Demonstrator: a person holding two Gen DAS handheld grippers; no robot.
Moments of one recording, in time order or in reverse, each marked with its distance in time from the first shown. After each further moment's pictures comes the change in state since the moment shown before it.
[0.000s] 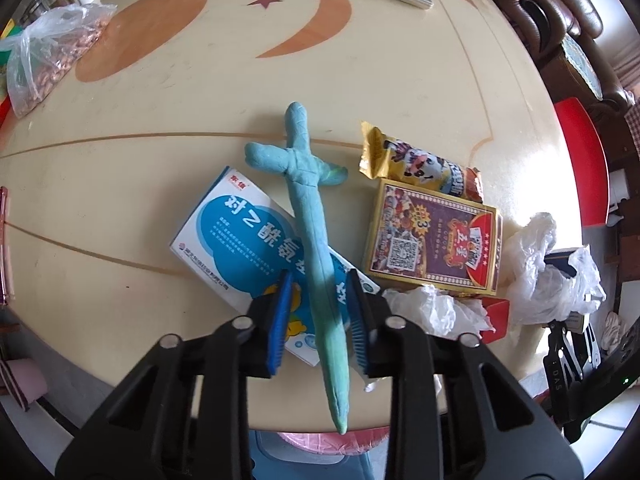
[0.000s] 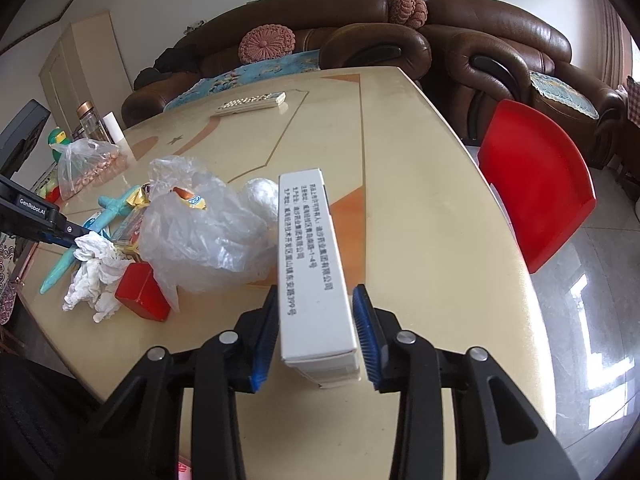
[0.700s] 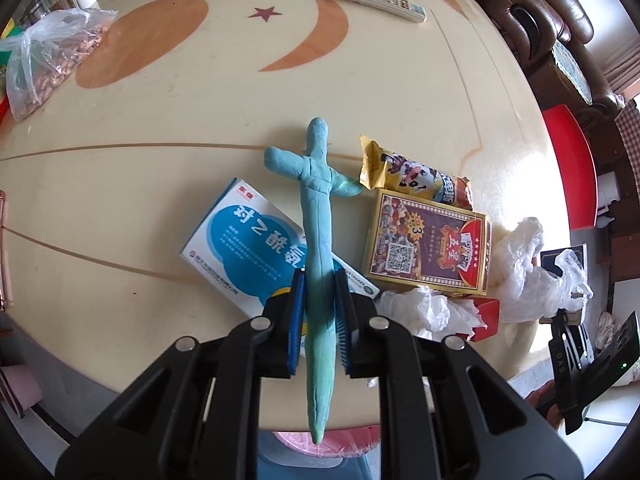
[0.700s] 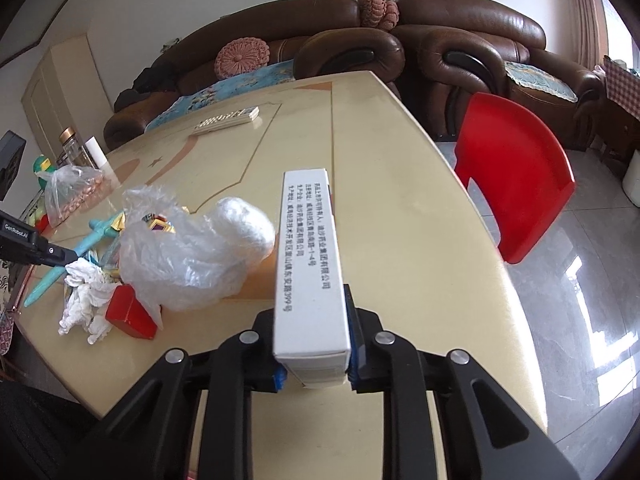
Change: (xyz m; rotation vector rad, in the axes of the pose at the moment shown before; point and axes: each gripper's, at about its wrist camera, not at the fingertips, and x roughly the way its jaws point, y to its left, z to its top) left arm -0.011 0.008 -0.003 0.017 -0.041 -0.035; right arm -0.007 -0.008 0.003 0.079 -0.041 -0.046
